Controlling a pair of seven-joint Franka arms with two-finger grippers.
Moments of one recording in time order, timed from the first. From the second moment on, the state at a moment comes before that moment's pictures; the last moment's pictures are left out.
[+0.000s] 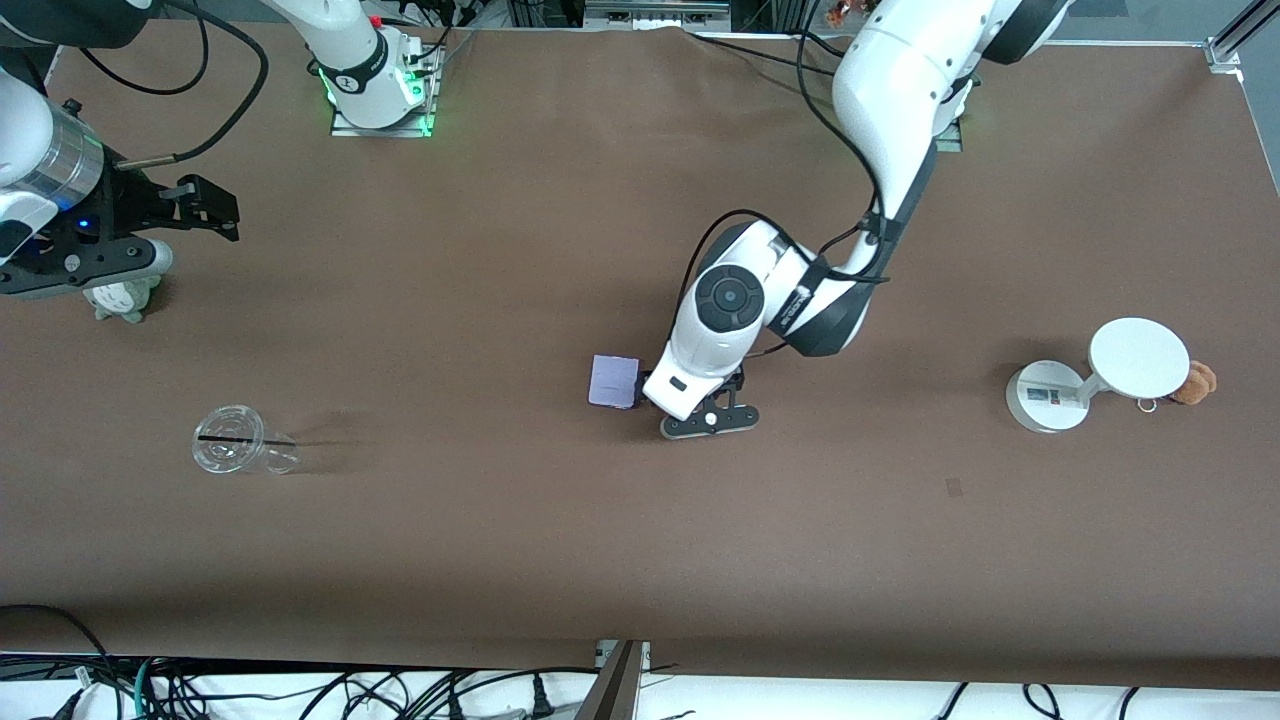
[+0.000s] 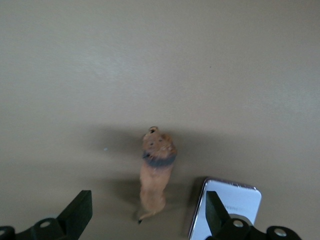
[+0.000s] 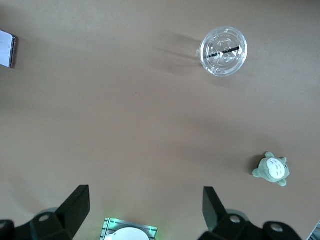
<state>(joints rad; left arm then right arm) -0.55 0.85 -0.09 -1.28 -0.01 2.21 -0.78 0.22 0.13 -0.09 -1.44 -0.05 1.41 -0.13</state>
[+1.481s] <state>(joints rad) -0.28 0.73 -0.04 -1.23 -0.01 1.98 -0.28 0.23 0.17 -0.09 -1.44 -0.03 1.43 -0.13</state>
